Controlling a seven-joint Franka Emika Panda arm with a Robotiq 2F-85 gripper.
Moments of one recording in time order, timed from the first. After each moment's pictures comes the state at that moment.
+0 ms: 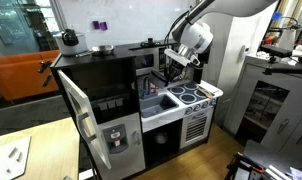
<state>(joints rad) -0.20 0.30 -0.18 -1.97 0.76 2.26 0.68</state>
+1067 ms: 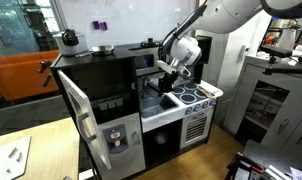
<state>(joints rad) -0.18 0.47 -0.16 -1.87 0.82 2.25 0.94</state>
